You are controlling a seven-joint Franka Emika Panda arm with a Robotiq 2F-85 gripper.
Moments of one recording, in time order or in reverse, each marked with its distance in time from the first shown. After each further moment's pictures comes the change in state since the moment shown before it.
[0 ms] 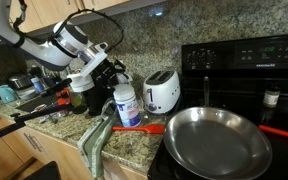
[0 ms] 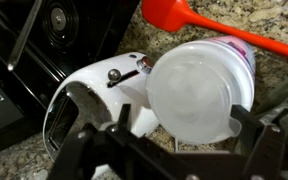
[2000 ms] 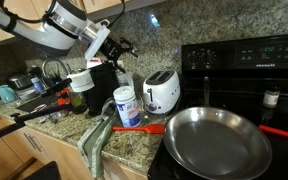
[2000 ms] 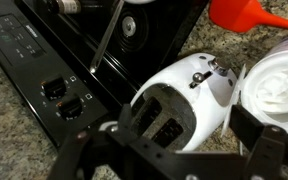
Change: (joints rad) arm -0.063 -0.123 -0.029 0.014 -0.118 -0.009 0.025
